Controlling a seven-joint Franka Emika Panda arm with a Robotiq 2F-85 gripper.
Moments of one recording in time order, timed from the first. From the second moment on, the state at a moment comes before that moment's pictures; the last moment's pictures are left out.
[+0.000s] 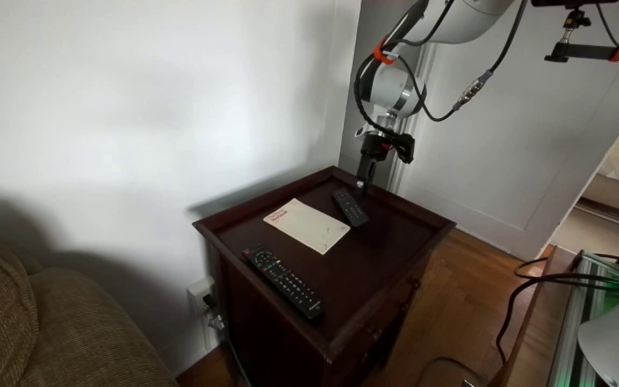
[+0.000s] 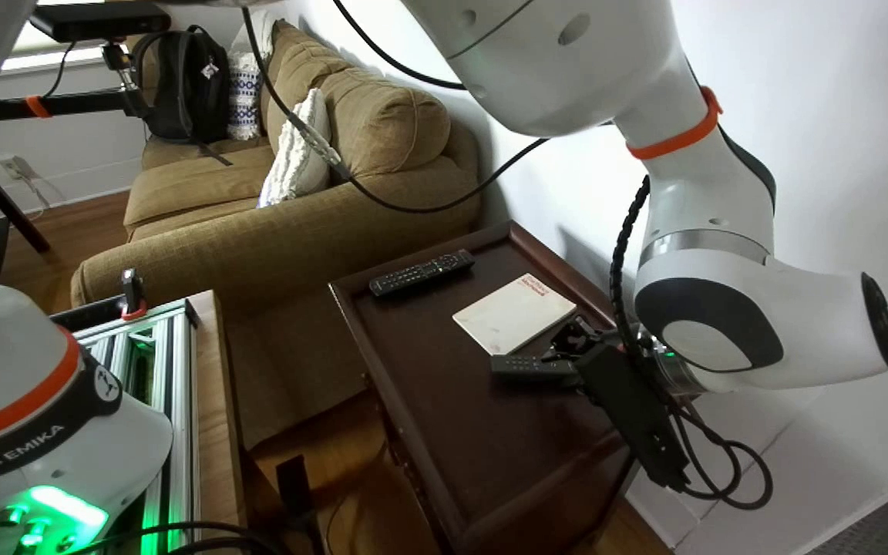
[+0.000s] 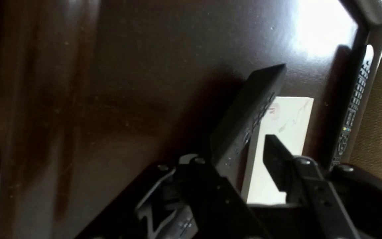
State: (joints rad) arm -0.31 0.89 -0.11 -1.59 0.59 1.87 -1.12
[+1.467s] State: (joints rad) arm -0.23 0.59 -0.06 -1.74 0.29 1.83 -0.42
